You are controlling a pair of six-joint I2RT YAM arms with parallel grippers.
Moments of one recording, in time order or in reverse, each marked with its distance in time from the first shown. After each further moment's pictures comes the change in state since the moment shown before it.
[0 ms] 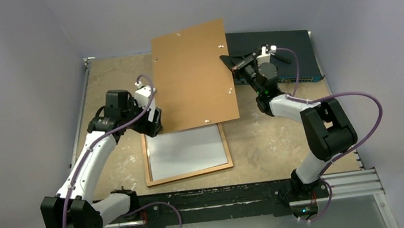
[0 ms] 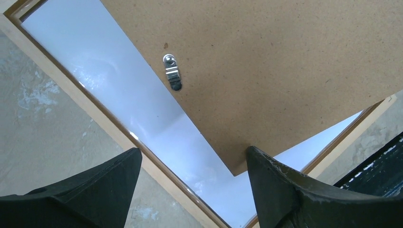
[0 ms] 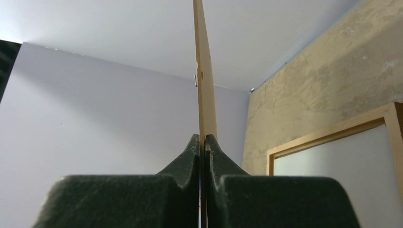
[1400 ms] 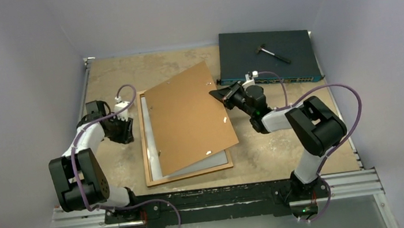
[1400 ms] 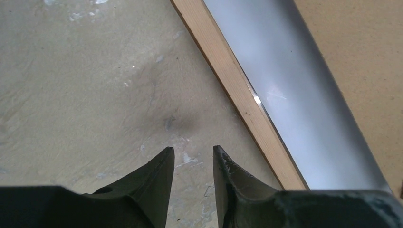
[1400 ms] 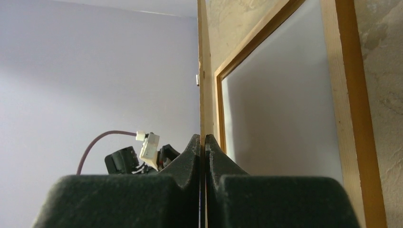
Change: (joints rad) left arm 0.414 0.289 -0.103 0.065 0.005 0.316; right arm 0.127 0.078 -0.223 0.058 -0.072 -0.010
